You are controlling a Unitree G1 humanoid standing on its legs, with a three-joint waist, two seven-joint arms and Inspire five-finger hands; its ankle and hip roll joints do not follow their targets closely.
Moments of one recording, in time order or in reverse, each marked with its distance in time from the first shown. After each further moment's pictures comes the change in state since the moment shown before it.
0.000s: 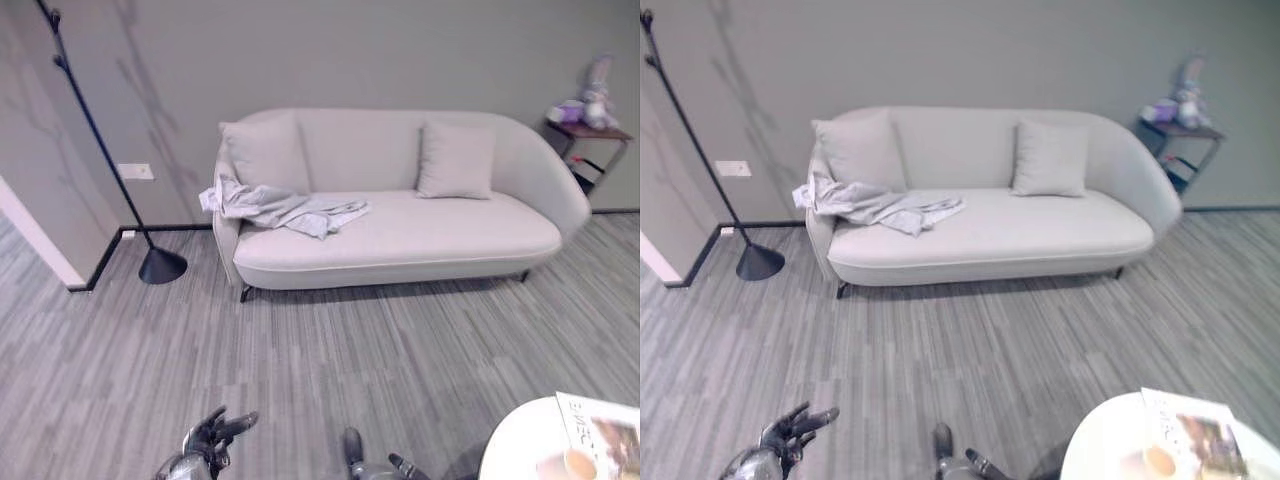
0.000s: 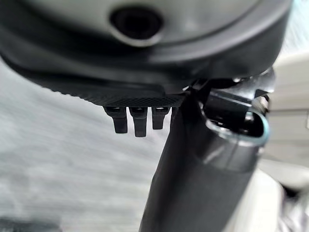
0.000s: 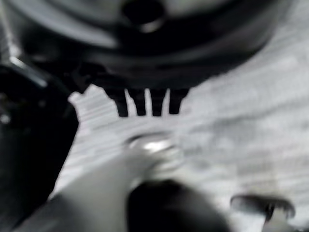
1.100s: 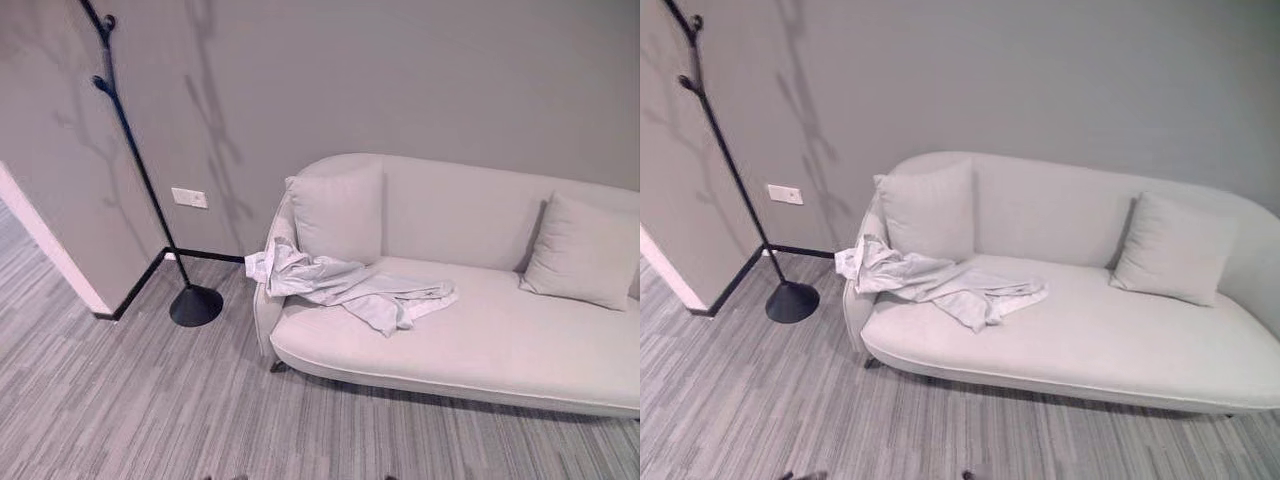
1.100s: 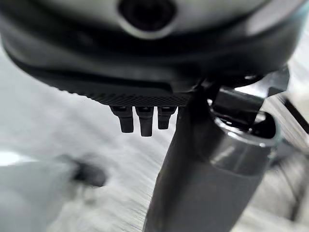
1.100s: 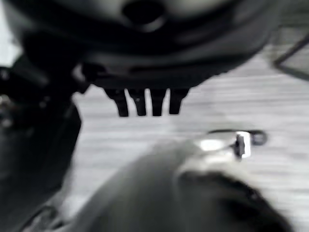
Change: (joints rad) left arm 0.146 0.026 -0.035 -0.042 0.074 0.024 0.050; right arm 0.062 -0.048 0.027 -0.508 -0.191 0.072 -0.132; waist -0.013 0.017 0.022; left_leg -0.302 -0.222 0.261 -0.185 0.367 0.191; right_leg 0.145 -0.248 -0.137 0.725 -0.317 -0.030
